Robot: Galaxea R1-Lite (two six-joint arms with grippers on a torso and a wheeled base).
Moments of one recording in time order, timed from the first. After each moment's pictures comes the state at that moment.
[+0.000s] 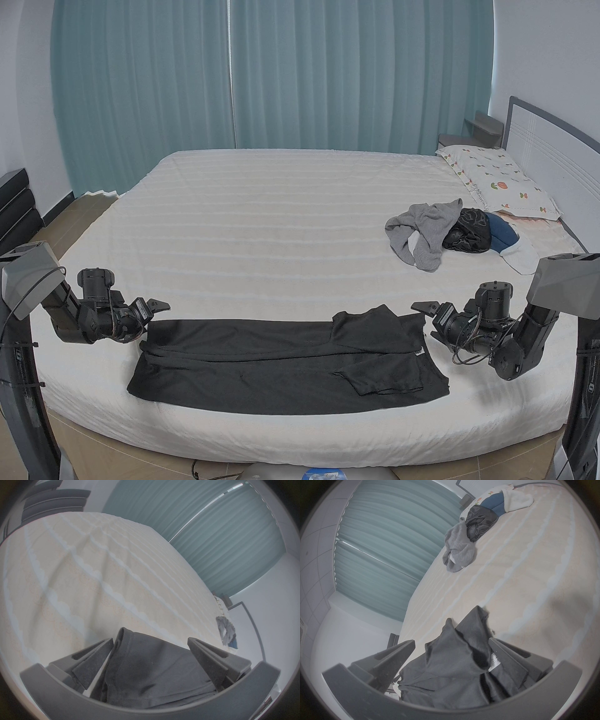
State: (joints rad) left arm 0.18 2.34 -0.97 -0.65 -0.37 -0.54; right arm 0.16 2.31 -0.67 -1.21 0.22 0.92
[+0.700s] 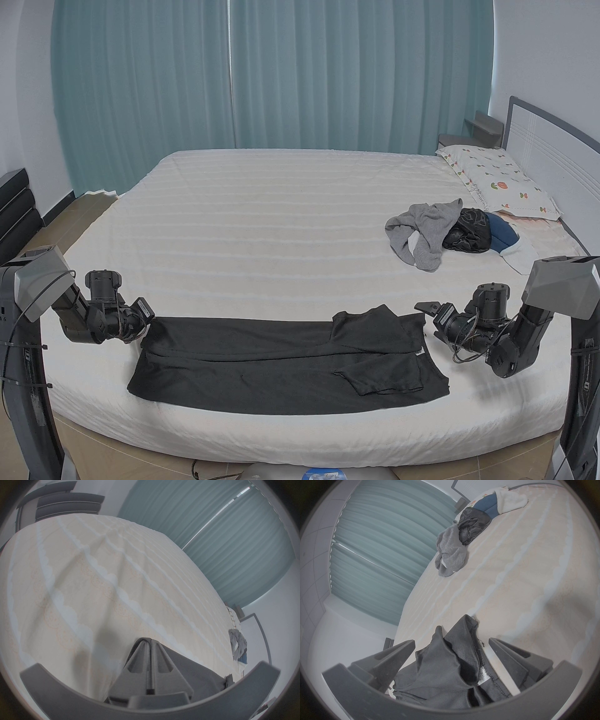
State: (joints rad) left arm 0.17 2.40 -1.04 -0.65 -0.24 -0.65; right arm 0.14 2.36 -0.72 -1.19 0.18 0.91
